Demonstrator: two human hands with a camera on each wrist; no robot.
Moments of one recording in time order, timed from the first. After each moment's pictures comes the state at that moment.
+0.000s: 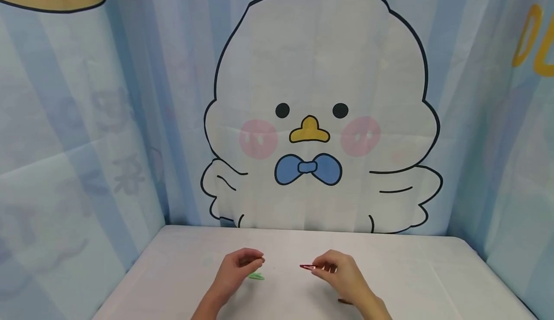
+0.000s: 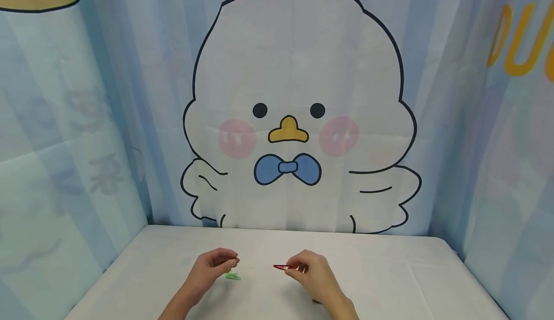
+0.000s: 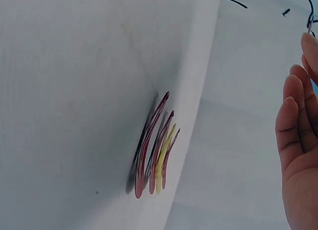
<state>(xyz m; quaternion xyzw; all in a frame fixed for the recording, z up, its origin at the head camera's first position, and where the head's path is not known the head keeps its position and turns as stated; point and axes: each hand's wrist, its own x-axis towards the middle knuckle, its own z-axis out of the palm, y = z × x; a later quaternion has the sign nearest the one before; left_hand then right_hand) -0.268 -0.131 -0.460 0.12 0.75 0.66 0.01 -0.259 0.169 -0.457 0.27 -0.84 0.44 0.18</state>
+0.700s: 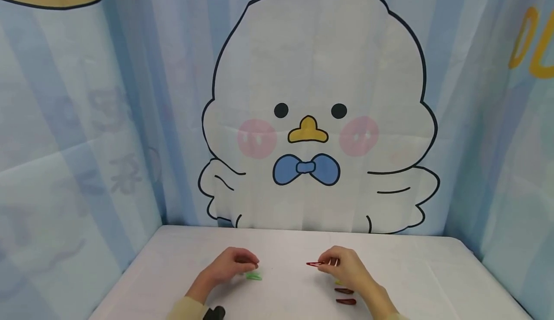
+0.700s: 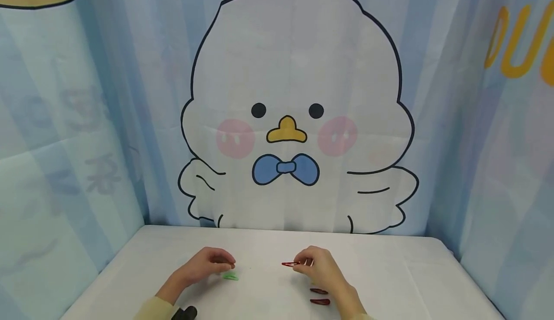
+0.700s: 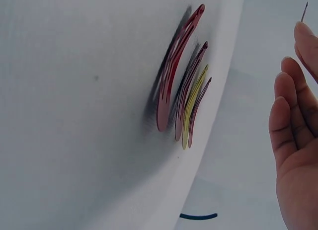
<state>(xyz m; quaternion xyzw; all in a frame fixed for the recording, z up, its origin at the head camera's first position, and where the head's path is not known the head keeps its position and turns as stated) -0.310 -0.161 -0.466 0.20 0.83 0.51 0.11 -0.282 0.192 -0.456 0.22 -0.89 0.39 0.10</state>
